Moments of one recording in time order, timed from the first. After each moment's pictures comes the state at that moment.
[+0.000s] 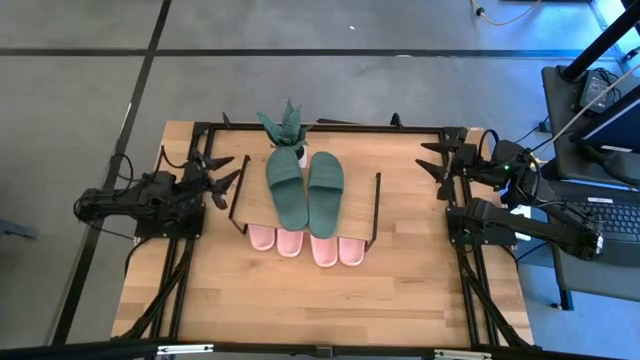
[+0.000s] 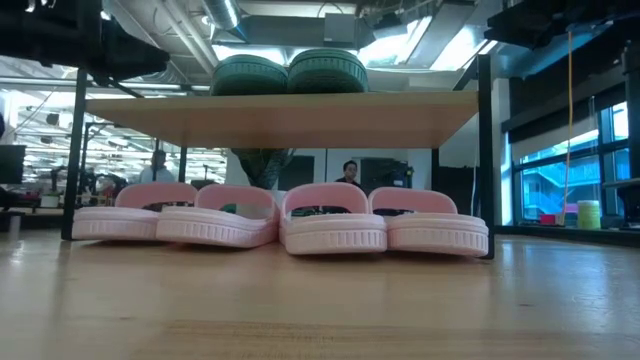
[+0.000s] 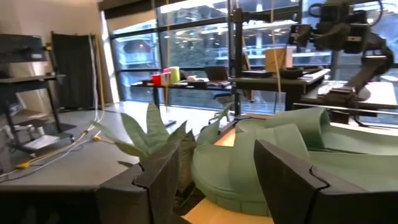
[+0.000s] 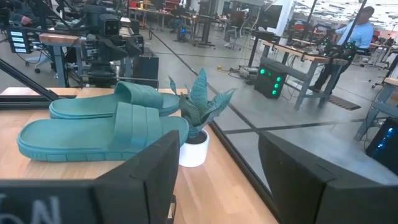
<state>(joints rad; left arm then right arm) 0.00 0.00 0.20 -0.09 -0.57 0.09 -0.48 0.38 0.61 -0.29 -0.11 -0.16</state>
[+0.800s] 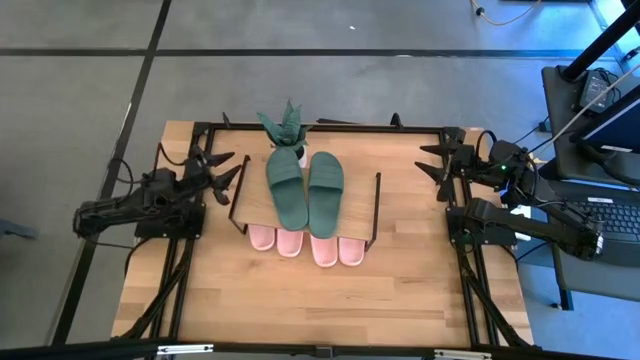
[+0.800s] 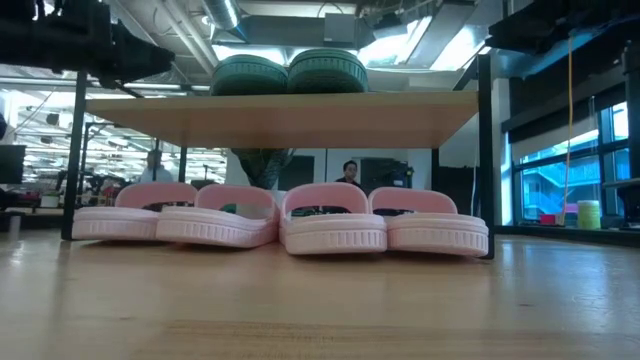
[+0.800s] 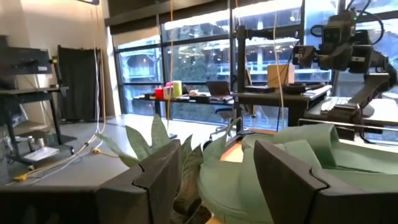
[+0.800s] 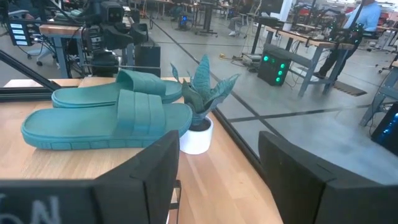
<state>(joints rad) 0.20 0.00 0.15 0.02 -0.38 0.08 -0.48 0.38 0.61 -0.34 -0.11 -0.14</state>
